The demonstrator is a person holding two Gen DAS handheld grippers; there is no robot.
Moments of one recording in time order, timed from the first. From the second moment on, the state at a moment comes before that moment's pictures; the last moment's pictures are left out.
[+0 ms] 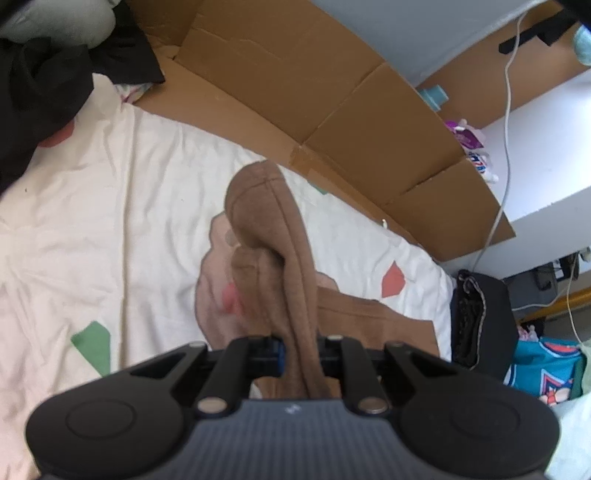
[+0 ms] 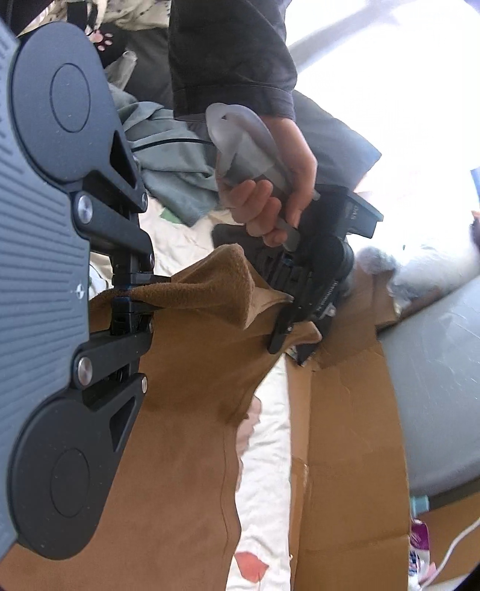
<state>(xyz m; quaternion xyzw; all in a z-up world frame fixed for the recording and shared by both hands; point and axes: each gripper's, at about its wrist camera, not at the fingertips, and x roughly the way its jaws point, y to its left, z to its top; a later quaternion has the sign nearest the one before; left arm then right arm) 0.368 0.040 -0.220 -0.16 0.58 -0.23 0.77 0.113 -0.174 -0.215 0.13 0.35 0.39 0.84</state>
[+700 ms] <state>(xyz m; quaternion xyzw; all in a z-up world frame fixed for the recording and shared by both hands) 0.325 -0.120 -0.210 -0.09 0.56 -0.25 0.78 0.087 -0.298 -0.242 0.21 0.32 0.33 0.86</state>
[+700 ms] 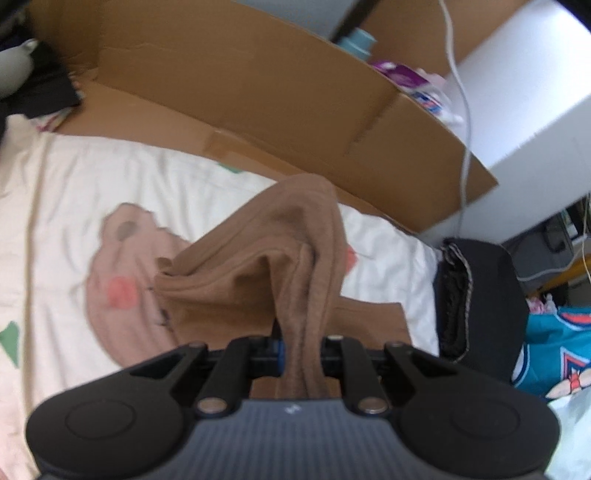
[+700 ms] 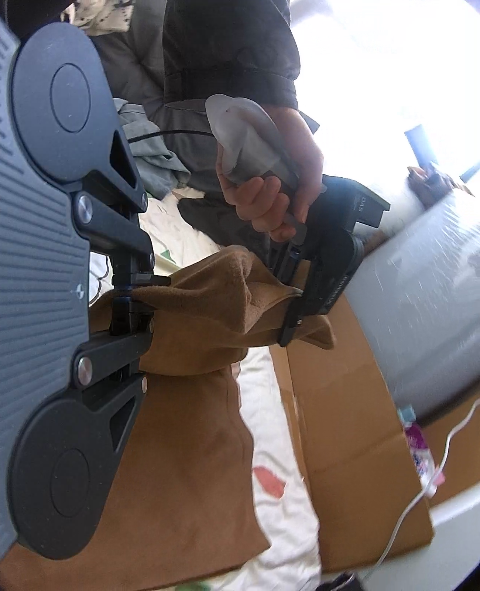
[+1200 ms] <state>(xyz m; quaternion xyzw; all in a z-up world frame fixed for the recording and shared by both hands) 0.298 -0.214 -0.276 -0.11 0.59 -0.27 0.75 0.063 -0.356 -0.295 0.30 0.34 0.26 0.85</state>
